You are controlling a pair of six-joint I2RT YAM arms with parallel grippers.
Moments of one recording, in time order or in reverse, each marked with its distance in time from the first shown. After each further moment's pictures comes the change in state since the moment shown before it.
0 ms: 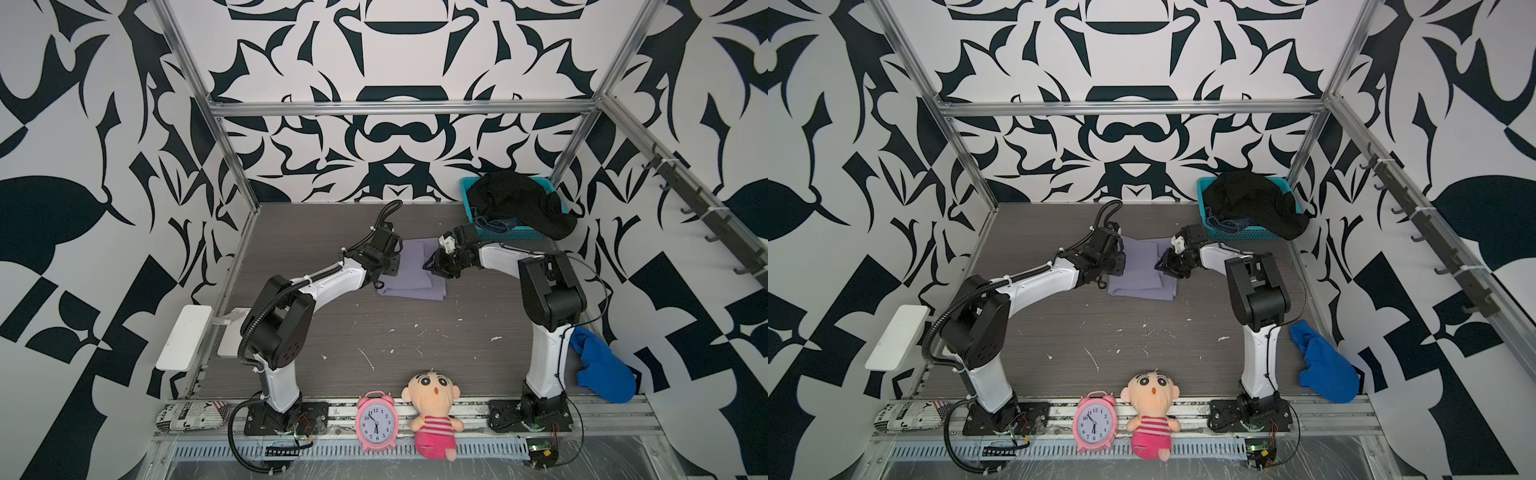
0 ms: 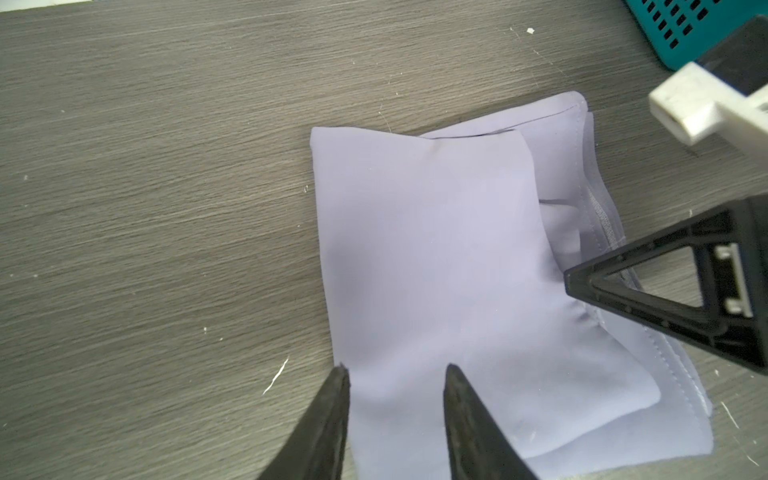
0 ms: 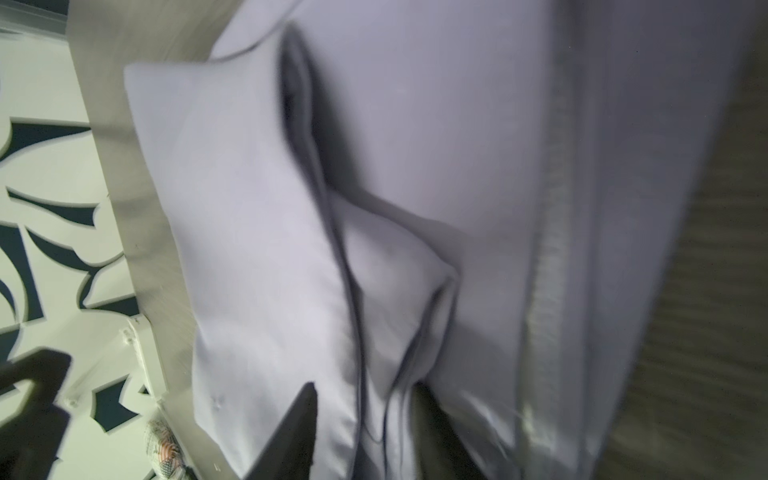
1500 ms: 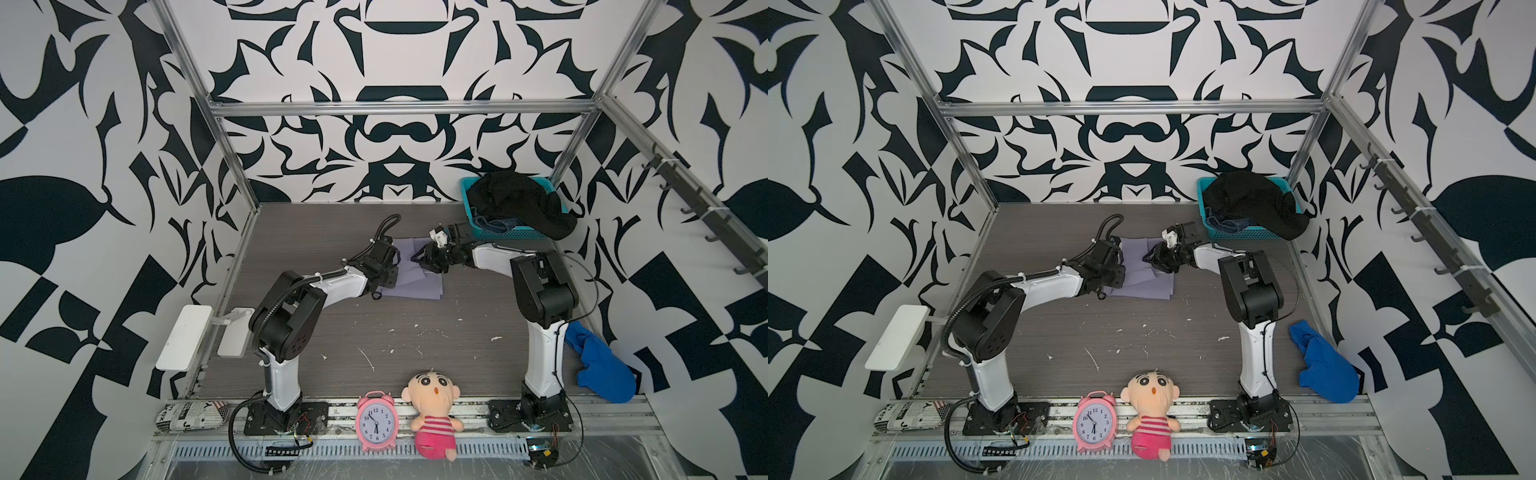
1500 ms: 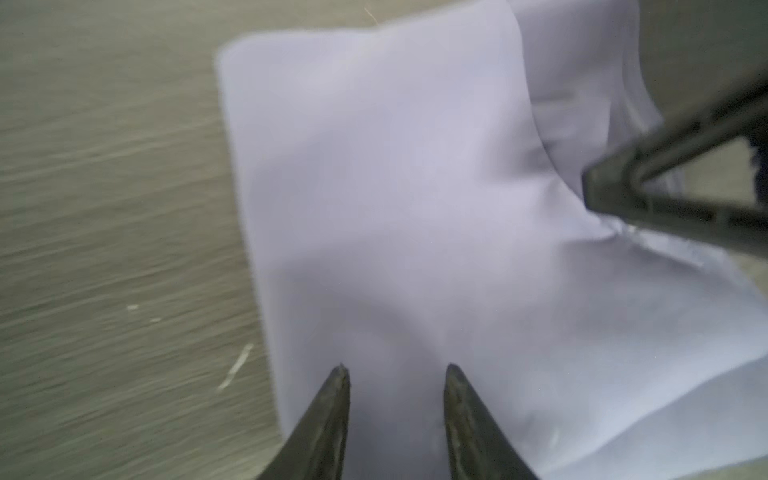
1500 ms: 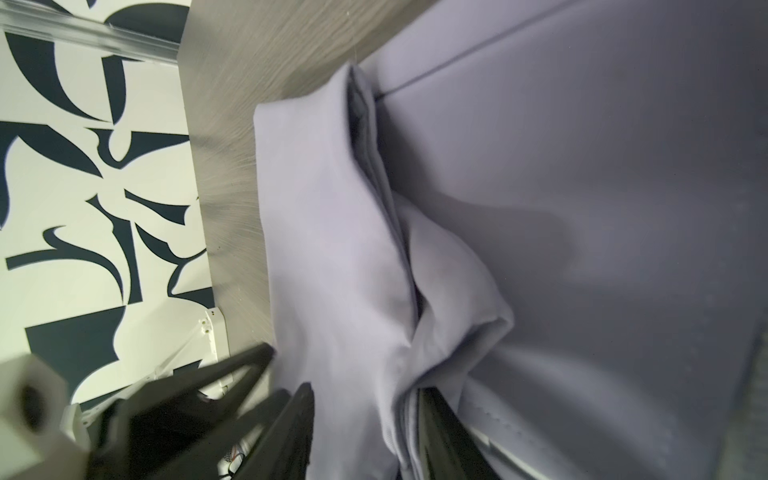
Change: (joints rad) left arm 0.002 0.076 -0.113 0.116 0.058 0.016; right arm 0.033 0.044 0.028 0.184 -0.122 0.117
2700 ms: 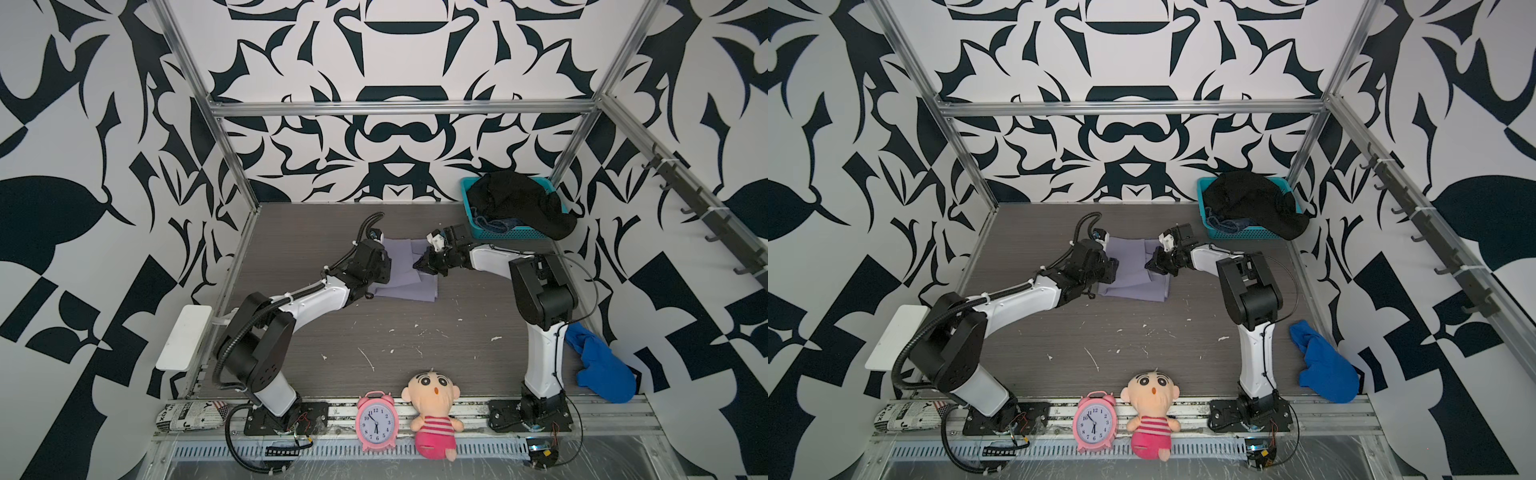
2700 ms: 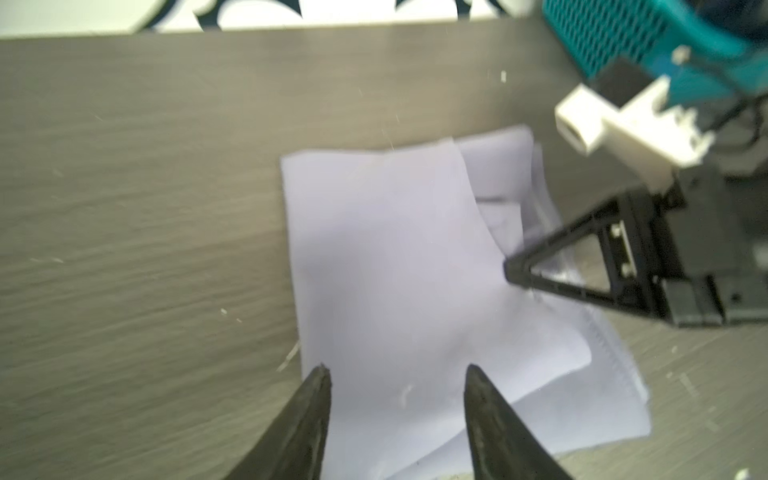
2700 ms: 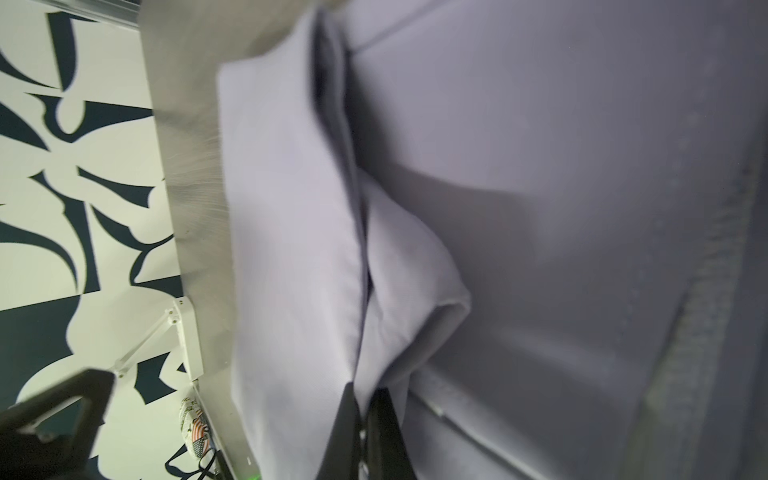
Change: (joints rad) left arm 0.037 -0.279 -0.159 0.138 -0.031 -0.025; right arm 0.028 -0.037 -0.008 -0.070 0.048 -0.061
